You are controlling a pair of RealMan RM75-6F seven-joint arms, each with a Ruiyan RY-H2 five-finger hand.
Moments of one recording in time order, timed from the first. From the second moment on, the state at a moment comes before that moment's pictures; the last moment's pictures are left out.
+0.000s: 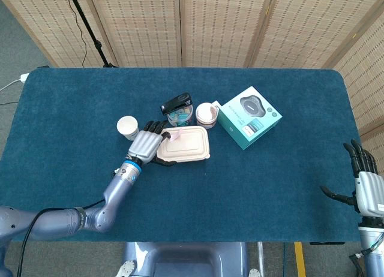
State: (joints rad) left arm -1.00 -1.62 -0.20 -1.46 0.70 0.95 0.56; right arm 0.11 -1.13 0.17 -1.64 -1.40 1.47 0.23
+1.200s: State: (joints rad) left arm -0.97 -1.59 -0.19 -1.49 0.75 0.94 0.52; right arm 0.11 -1.12 0.17 -1.65 -1.40 1.47 0.24
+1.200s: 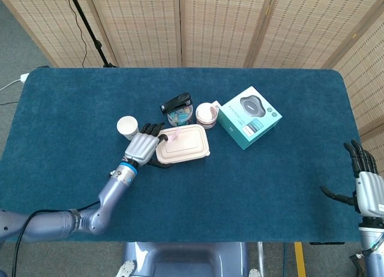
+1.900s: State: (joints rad) left arm -0.96 -1.59 -0.19 -1.50 0.76 0.93 0.51; right arm 0.11 -1.12 0.17 -1.65 -1.40 1.47 0.24
